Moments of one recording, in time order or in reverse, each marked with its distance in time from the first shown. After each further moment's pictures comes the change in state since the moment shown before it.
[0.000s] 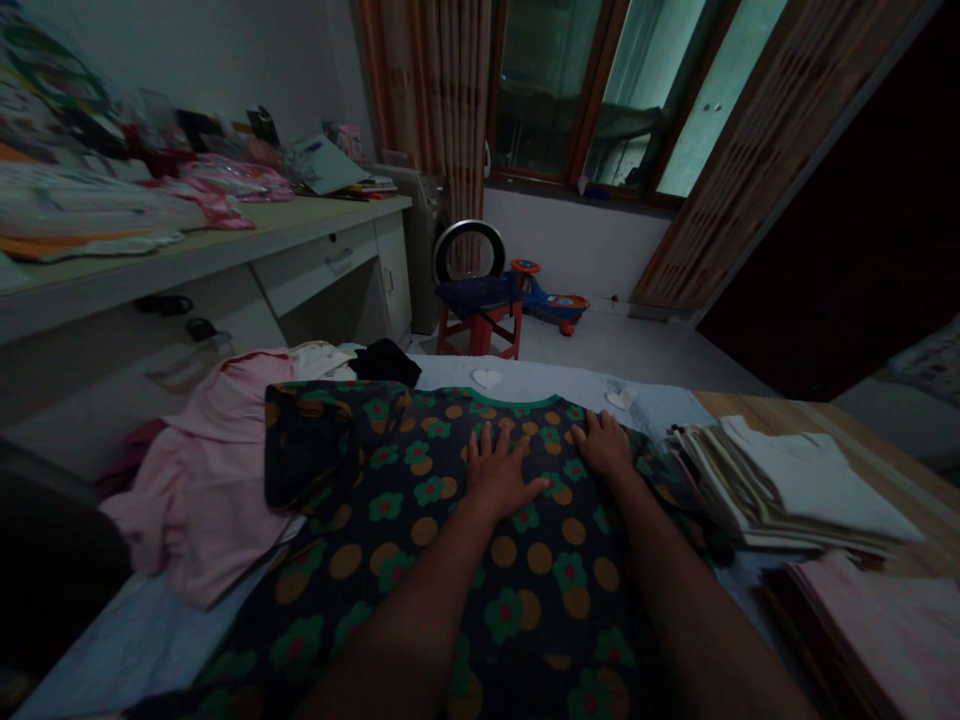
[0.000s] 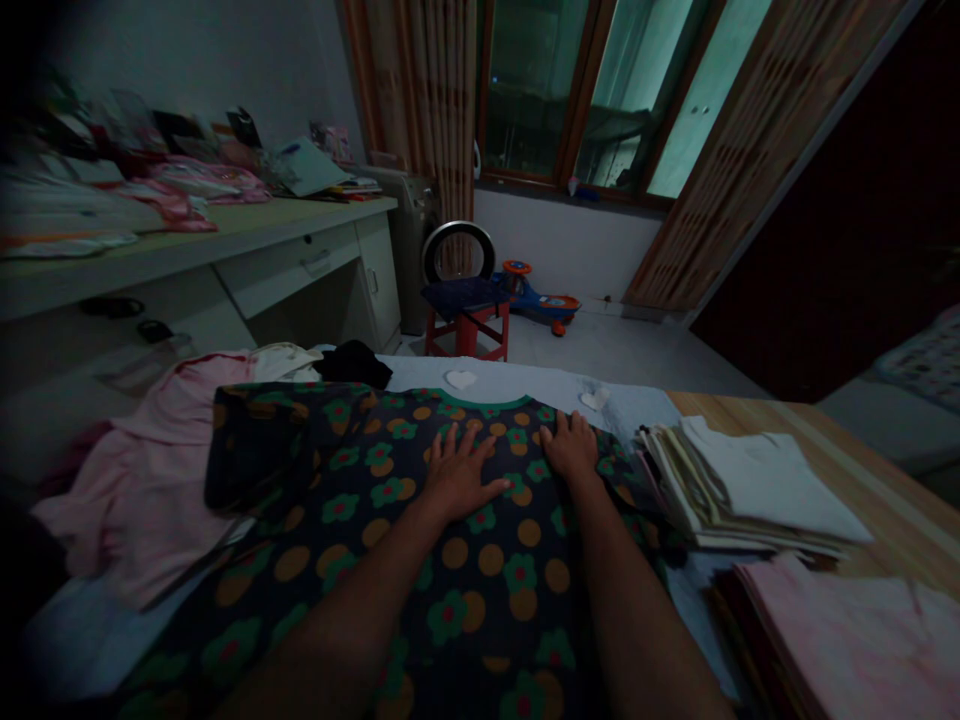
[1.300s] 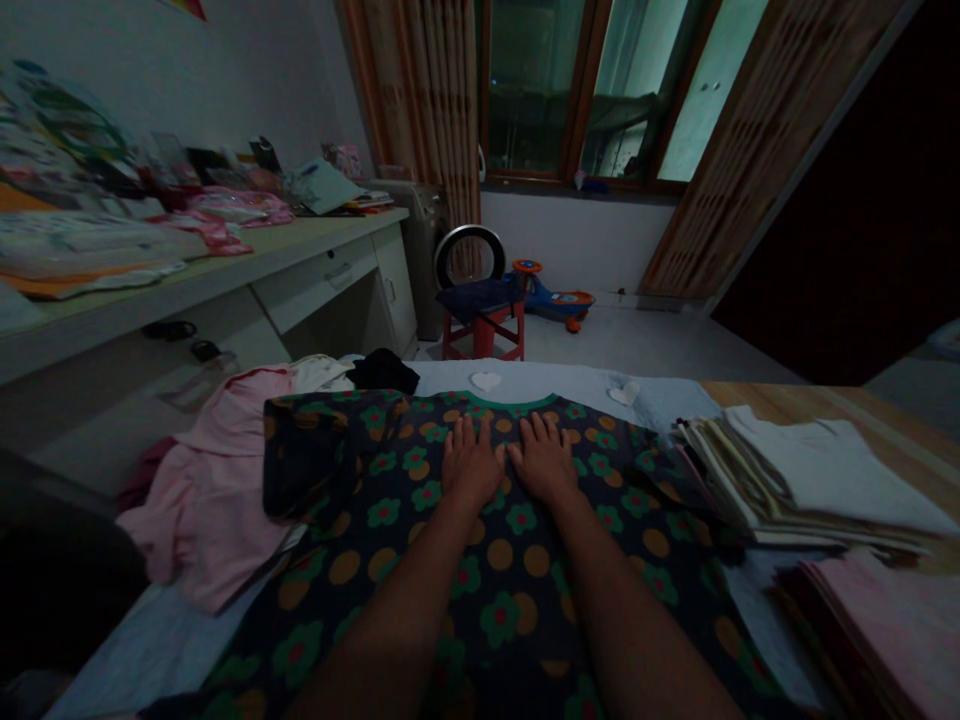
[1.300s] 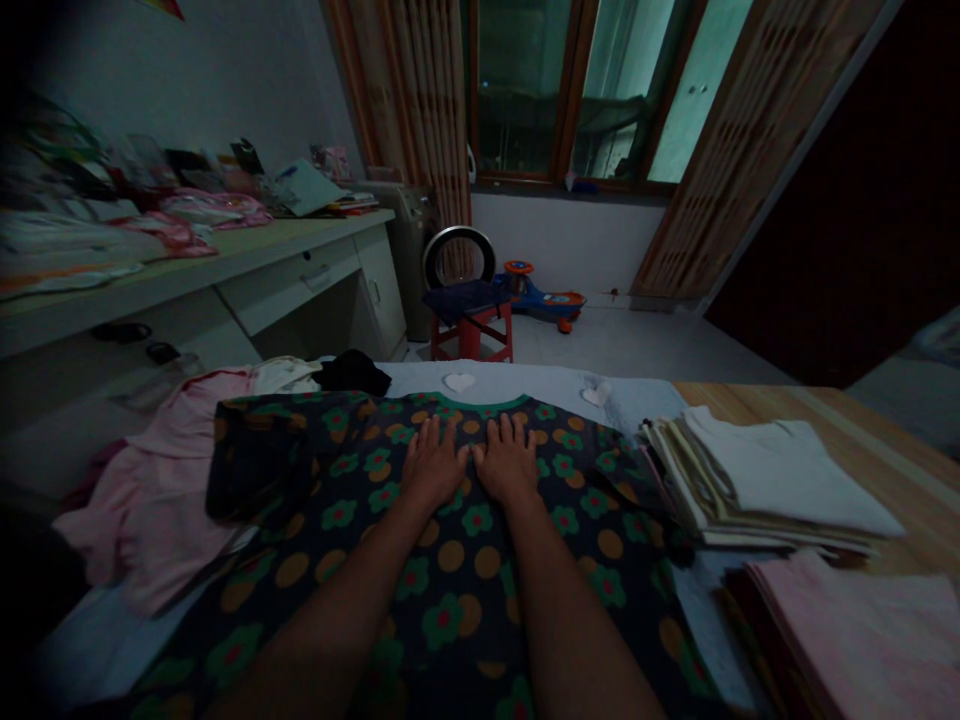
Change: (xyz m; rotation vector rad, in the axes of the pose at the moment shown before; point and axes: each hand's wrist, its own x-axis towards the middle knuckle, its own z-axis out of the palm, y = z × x) left_hand 0.012 -0.024 0.004 0.188 0.203 -0.243; right_hand -0.052 -0.098 -0.003 0.188 -0.073 -0.241
